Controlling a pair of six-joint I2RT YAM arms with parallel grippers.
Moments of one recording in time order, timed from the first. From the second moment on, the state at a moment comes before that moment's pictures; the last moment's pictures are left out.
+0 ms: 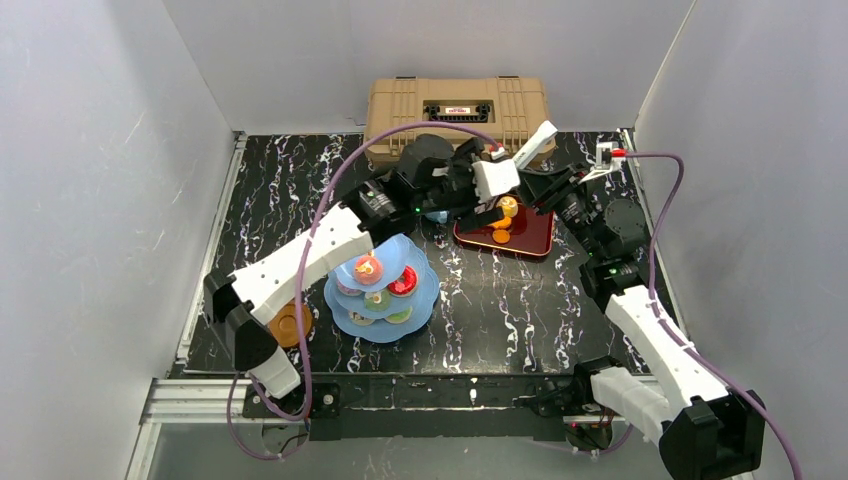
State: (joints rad) left arm -0.88 1.60 1.67 -0.46 0.20 0.56; right arm 0.30 0.94 0.70 0.50 -0.32 0.71
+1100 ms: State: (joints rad) left arm -0.95 1.60 1.53 -0.17 -0.01 0.77; right arm 0.30 0.92 0.83 0.35 -0.37 0.89
